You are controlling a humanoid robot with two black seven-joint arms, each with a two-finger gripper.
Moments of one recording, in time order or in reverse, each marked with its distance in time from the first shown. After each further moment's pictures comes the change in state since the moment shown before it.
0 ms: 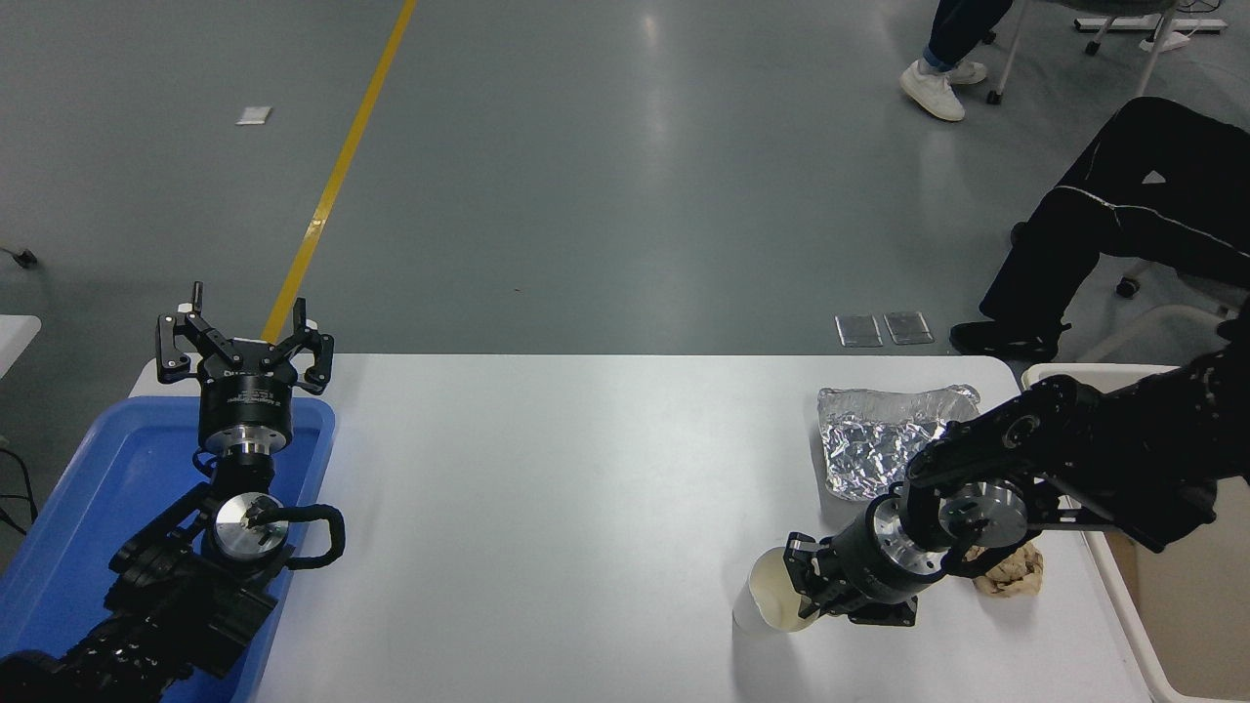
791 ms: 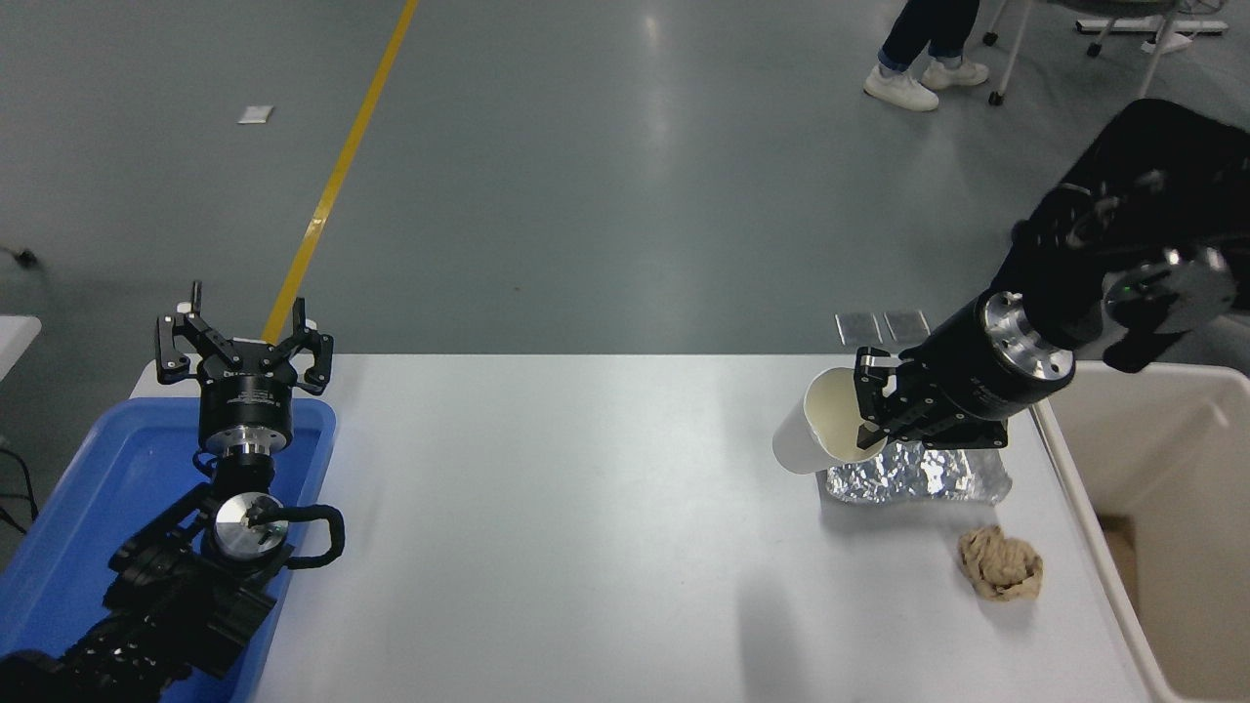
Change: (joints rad) left arm 0.000 0.000 0.000 0.000 0.001 -0.001 0.000; right arm 0.727 -0.213 -0.211 0.157 -0.017 0.381 -0.003
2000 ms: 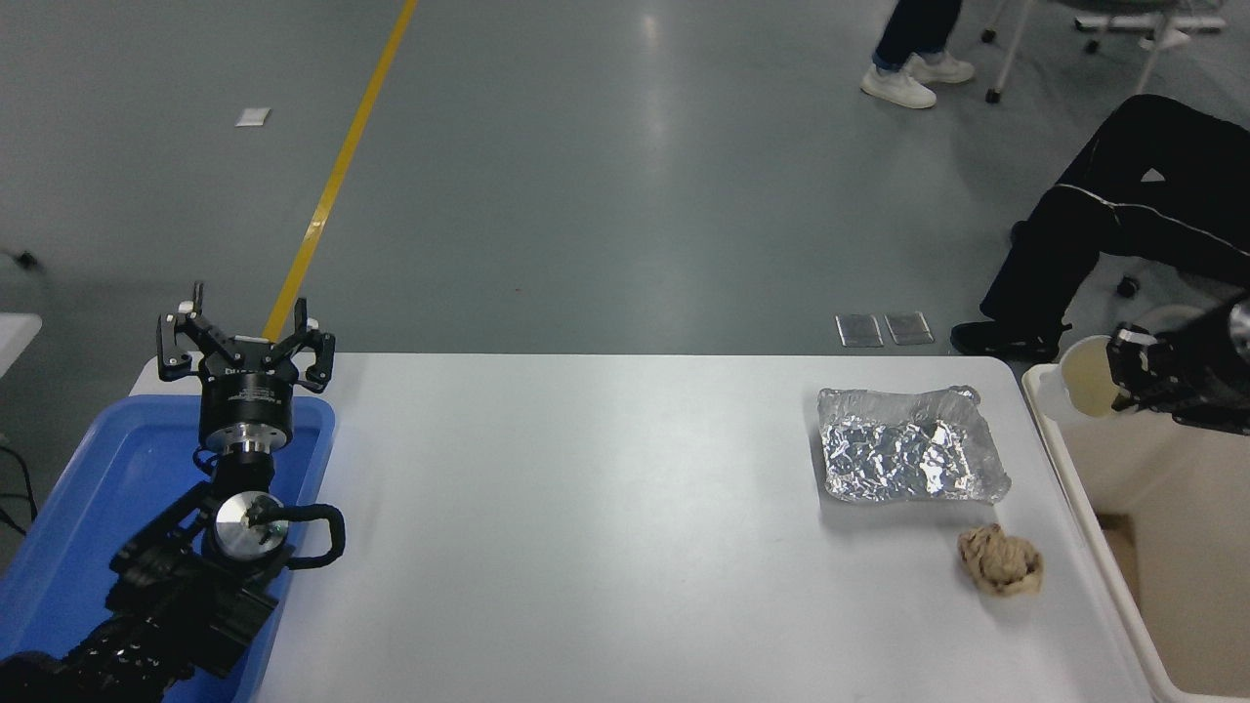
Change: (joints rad) left arm -0.001 0.000 0.000 0.000 0.000 0.000 0.000; right arm -0.783 -0.249 0.067 -0.646 -0.096 -0.321 -0.003
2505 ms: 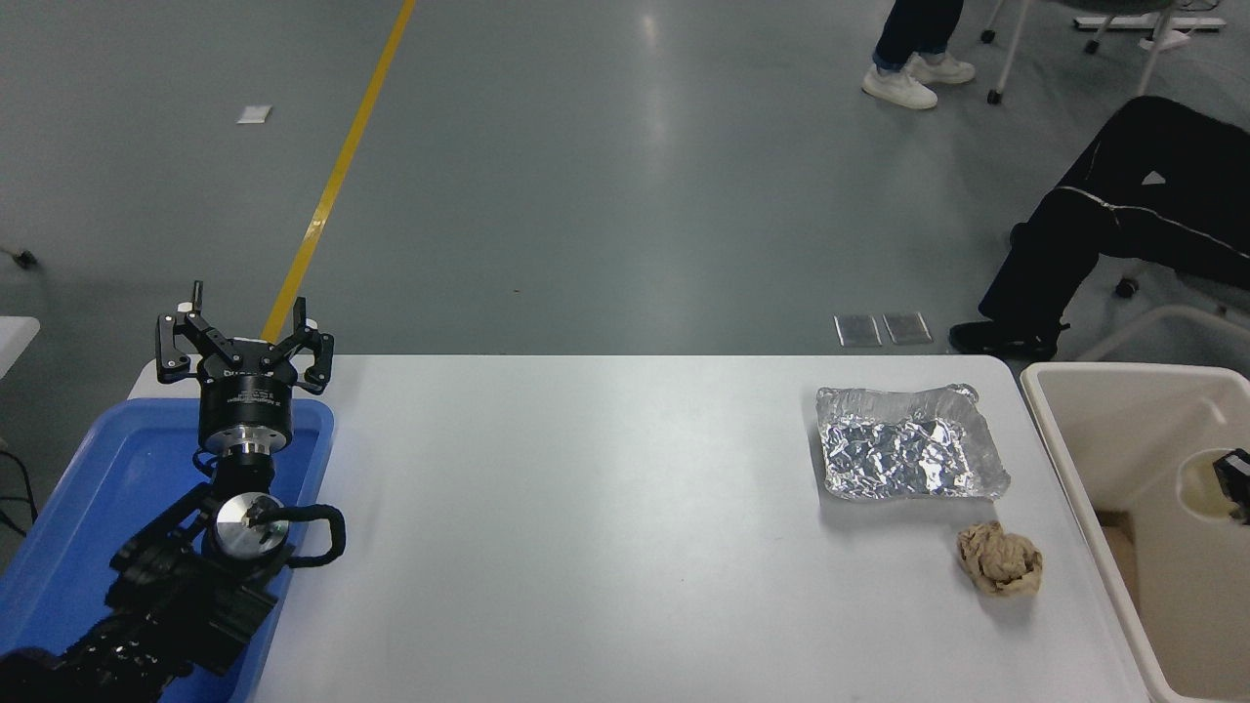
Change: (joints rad) left arm 0.000 -0.001 0.000 0.000 0.000 0.000 0.000; right arm -0.610 0.009 0.448 -0.326 0.012 -0.275 0.000
